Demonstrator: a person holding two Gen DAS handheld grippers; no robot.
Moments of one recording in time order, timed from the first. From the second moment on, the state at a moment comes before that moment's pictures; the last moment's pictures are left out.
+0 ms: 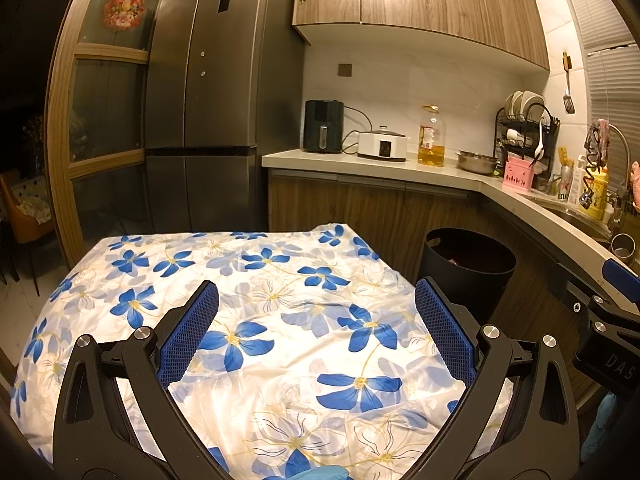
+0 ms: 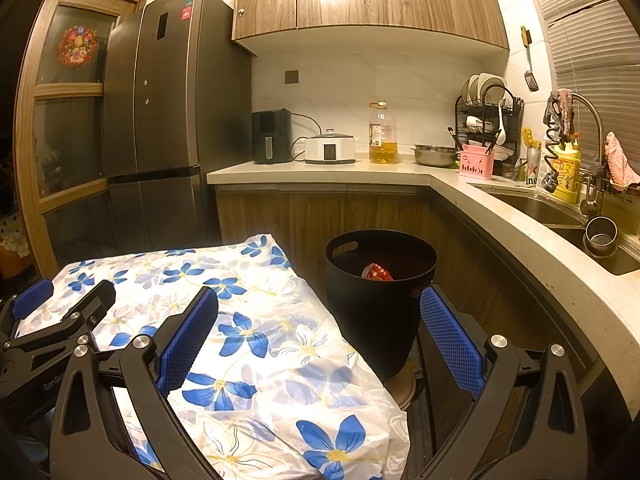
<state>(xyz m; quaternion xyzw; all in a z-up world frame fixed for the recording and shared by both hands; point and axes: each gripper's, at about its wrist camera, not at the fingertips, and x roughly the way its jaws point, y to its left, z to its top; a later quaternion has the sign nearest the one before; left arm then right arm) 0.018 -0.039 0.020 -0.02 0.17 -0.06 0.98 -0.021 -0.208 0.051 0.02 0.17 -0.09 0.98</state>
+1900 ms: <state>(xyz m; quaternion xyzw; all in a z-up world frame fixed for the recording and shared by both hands) 0.020 -0.047 0.019 -0.01 0.18 -0.05 0.98 -0.018 -0.219 0.048 0.03 0.18 -0.09 0.98</state>
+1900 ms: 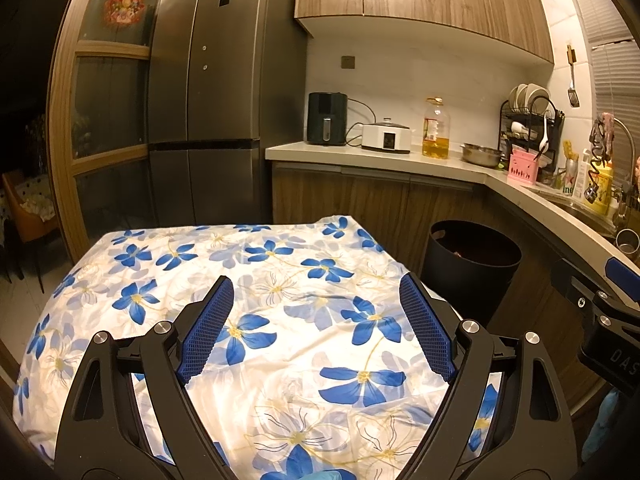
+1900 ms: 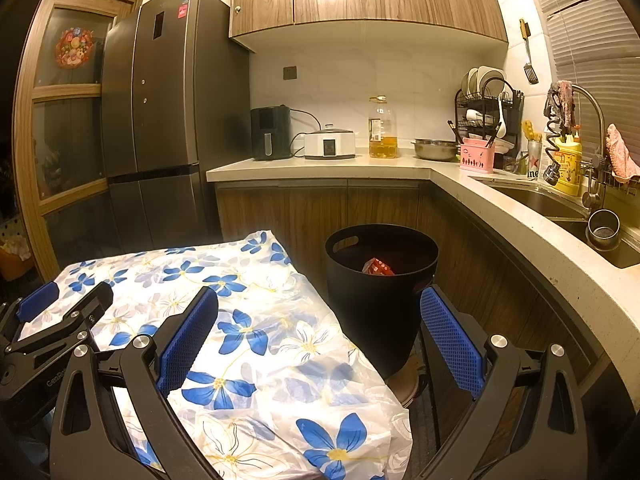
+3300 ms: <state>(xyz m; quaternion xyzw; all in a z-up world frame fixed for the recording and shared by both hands) 0.016 -0.049 0.016 -0.01 0.18 -0.05 0.98 -0.019 -0.219 0.048 0.03 0.18 -0.09 0.98</state>
